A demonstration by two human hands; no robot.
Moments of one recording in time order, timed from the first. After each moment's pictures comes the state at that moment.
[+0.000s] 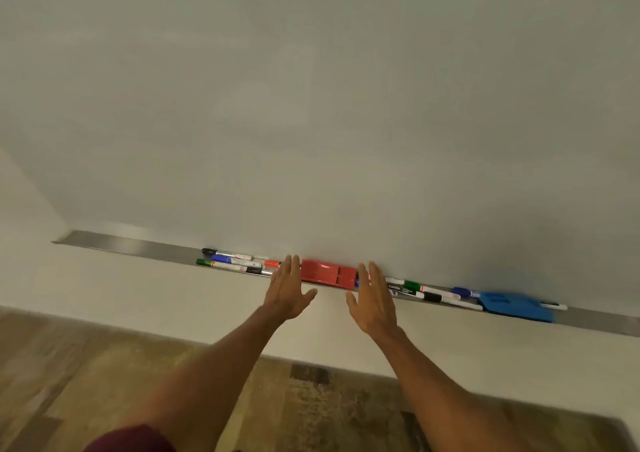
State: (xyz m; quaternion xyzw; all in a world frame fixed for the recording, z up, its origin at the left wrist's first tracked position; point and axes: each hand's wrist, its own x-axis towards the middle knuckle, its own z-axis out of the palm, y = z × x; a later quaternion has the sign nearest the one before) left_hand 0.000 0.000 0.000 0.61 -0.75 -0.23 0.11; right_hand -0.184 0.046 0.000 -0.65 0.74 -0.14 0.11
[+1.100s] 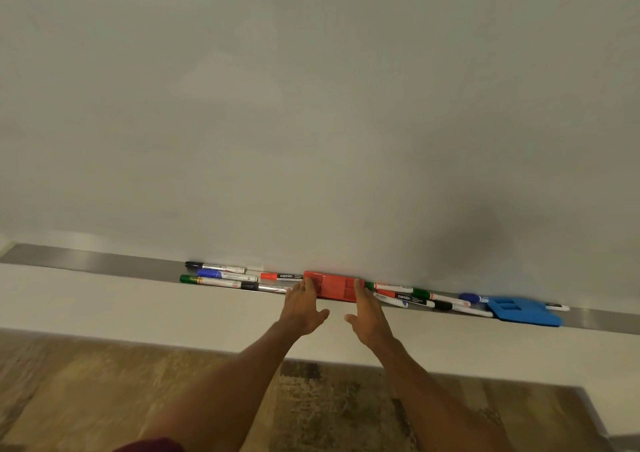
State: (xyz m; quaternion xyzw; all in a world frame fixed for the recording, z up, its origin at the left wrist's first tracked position) left_hand -0.012 -0.051 -0.045 0.57 -0.77 -0.29 0.08; right_hand -0.159 0.002 -0.042 -0.57 0.77 -0.10 0.25
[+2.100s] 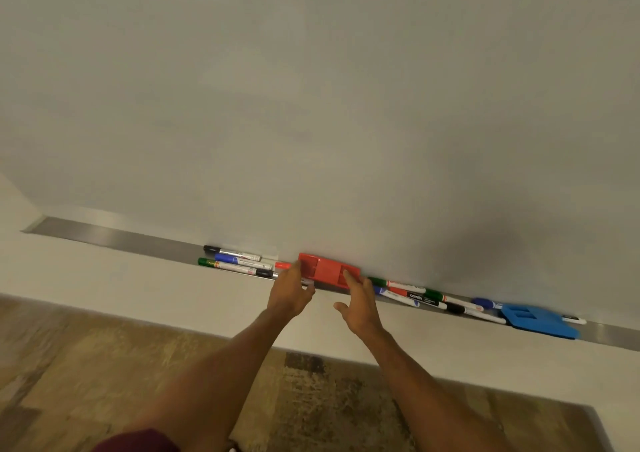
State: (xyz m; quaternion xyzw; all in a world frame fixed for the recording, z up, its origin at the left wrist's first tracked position) left_hand 0.032 -0.054 -0.030 0.63 -0.67 -0.34 0.20; right_hand -0.115 -0.006 -0.023 -0.56 0.76 -0.17 0.28
